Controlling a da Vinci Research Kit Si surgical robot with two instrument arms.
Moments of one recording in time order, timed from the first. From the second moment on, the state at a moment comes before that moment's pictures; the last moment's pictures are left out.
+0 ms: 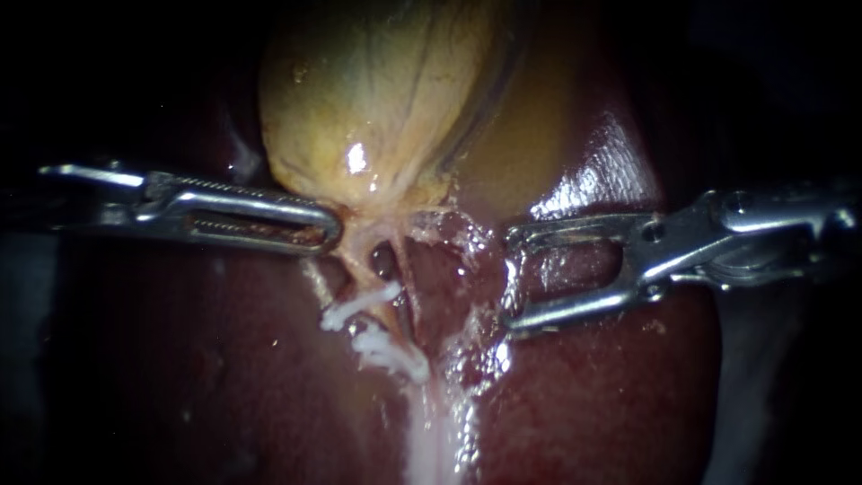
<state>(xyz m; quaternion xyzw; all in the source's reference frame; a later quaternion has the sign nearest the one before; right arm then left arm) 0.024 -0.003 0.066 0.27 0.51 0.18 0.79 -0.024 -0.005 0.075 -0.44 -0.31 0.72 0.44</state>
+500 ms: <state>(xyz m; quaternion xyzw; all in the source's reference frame) 0.024 -0.003 0.065 0.27 0.51 0.18 0.79 -0.027 -0.004 0.078 -0.44 -0.31 0.72 0.44</state>
